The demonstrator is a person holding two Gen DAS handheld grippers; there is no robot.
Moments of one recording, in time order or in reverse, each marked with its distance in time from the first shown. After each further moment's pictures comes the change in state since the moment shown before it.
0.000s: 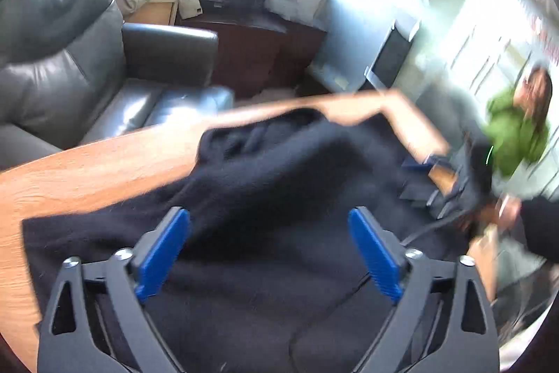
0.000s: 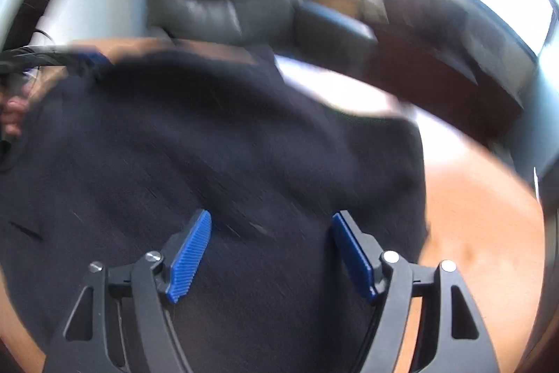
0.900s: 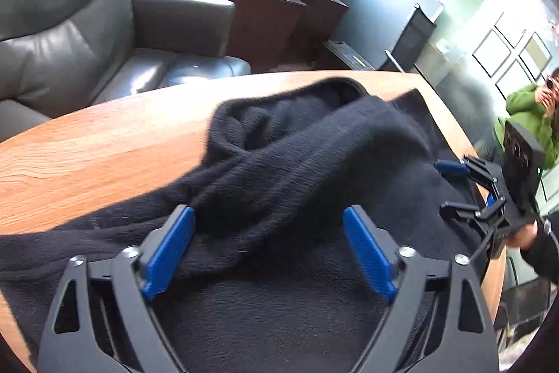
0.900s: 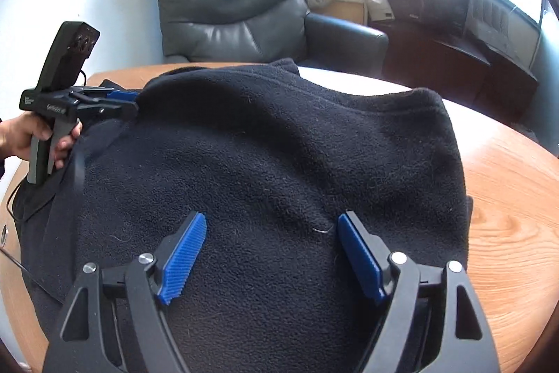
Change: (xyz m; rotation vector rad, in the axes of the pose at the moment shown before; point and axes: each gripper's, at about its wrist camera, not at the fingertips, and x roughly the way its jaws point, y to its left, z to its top) left arm 0.020 0.011 -0.005 -0.065 0.036 0.020; right arm 0.002 0.031 -0.011 0.036 -0.097 0.136
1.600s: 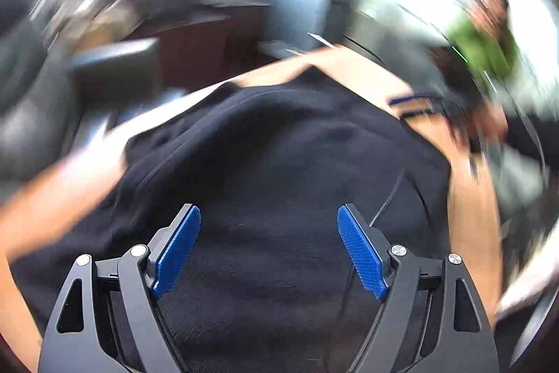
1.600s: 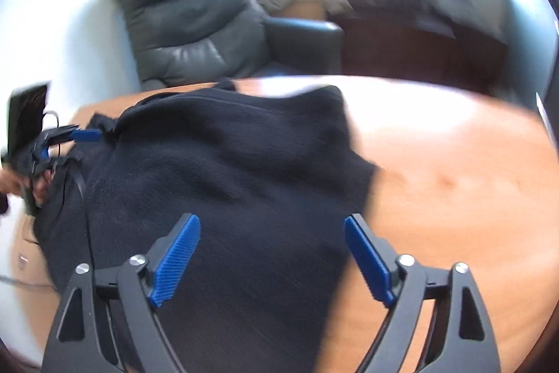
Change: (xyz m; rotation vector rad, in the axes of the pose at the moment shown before) left arm -0.037 -0.109 -0.041 0.441 -0.002 -0.138; right arm -0.069 -0.081 -0.029 0.208 0.042 0.036
